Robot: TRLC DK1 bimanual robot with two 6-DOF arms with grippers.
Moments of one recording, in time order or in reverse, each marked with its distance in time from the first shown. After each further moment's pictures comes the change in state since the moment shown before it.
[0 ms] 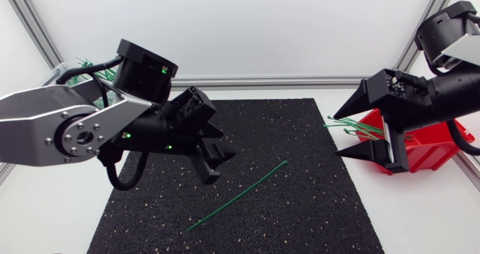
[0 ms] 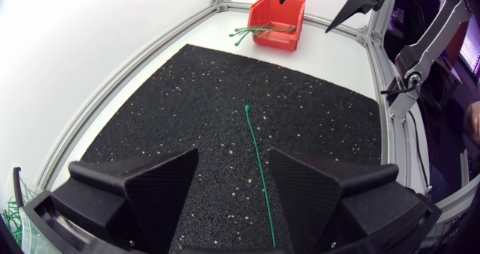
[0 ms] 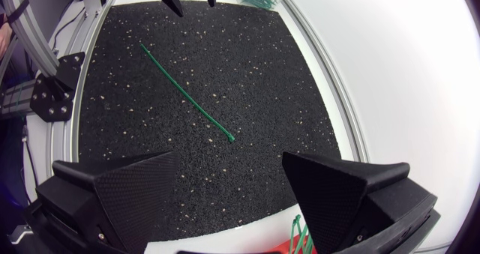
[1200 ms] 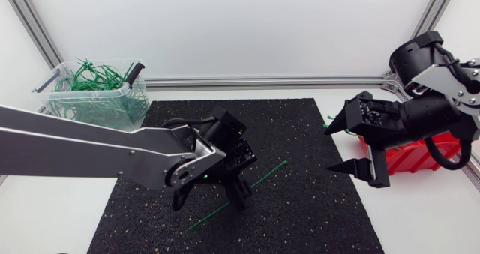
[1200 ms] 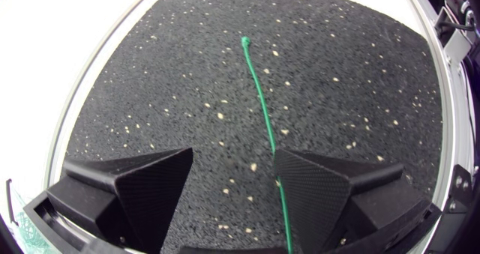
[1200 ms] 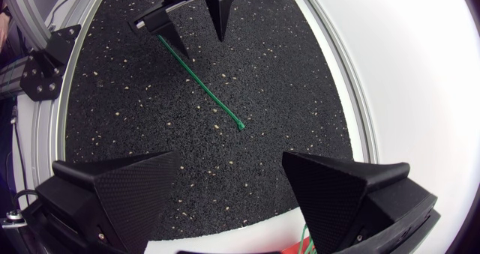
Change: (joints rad) left arm -0.178 0.373 0.025 0.164 -0.322 0.017; right arm 0.056 0.025 -0.124 0.128 0.084 -0.014
